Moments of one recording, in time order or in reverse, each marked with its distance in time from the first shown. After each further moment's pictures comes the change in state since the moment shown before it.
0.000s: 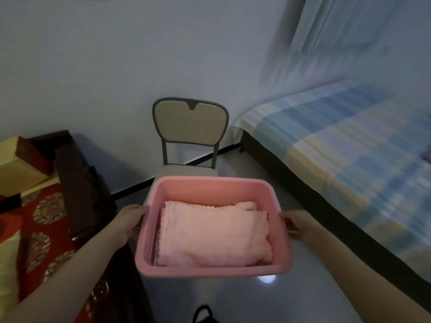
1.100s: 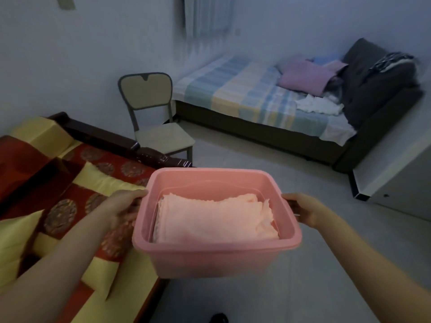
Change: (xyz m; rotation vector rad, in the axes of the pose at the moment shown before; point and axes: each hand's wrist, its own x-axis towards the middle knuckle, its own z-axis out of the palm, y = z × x) left_hand -0.355 -0.280 -0.464 0.290 -0.506 0.120; right_hand -0.684 0.459 0.246 0.428 0.330 0.036
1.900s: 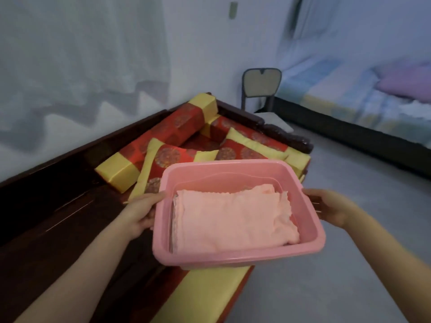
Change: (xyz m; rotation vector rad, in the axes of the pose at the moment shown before) left_hand -0.313 -0.245 -0.516 -0.276 0.187 0.002; right_hand -0.384 0.143 0.396 -0.129 -0.270 -0.085
